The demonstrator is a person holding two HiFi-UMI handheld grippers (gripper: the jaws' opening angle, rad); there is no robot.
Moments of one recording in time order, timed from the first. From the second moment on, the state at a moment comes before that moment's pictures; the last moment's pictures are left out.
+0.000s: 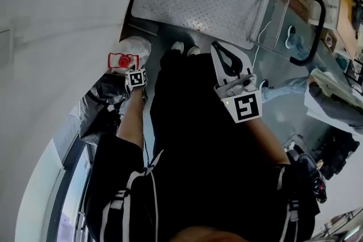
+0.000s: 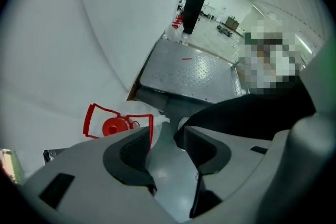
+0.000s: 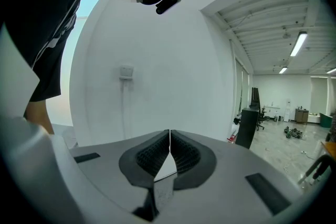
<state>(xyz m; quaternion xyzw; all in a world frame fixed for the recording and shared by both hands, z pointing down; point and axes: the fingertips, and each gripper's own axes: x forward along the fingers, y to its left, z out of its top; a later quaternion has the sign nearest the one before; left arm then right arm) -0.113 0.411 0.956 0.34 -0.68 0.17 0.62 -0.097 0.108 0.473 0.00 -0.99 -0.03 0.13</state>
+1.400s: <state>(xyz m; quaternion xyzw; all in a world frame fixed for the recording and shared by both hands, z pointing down) -0.165 0.457 1.041 0.28 -0.68 0.27 0.62 -0.055 0.071 0.535 0.04 -0.98 0.00 0.20</state>
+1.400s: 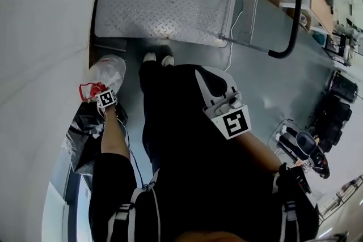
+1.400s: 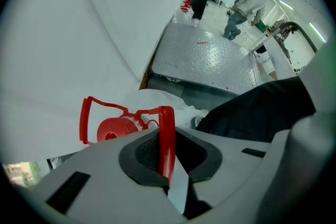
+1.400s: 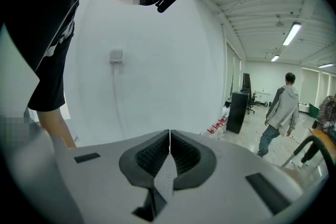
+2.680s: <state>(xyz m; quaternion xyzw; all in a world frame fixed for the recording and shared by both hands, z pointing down) -0.153 0.308 0.866 0.45 -0.64 0.26 0.56 0.034 -0.017 0.406 0.25 -0.97 0.03 0.04</state>
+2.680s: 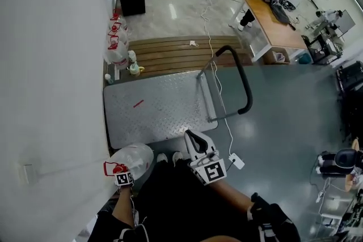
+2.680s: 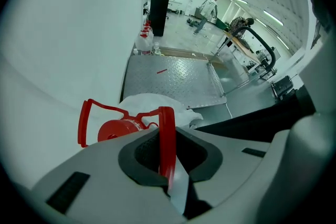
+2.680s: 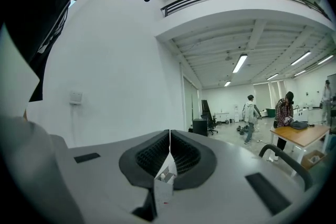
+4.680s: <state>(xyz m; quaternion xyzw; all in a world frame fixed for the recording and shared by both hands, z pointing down) -0.201 -0.103 0.808 0.47 -0.68 0.18 0.54 0.059 -0.270 0.420 0.28 -0.95 0.09 0.03</state>
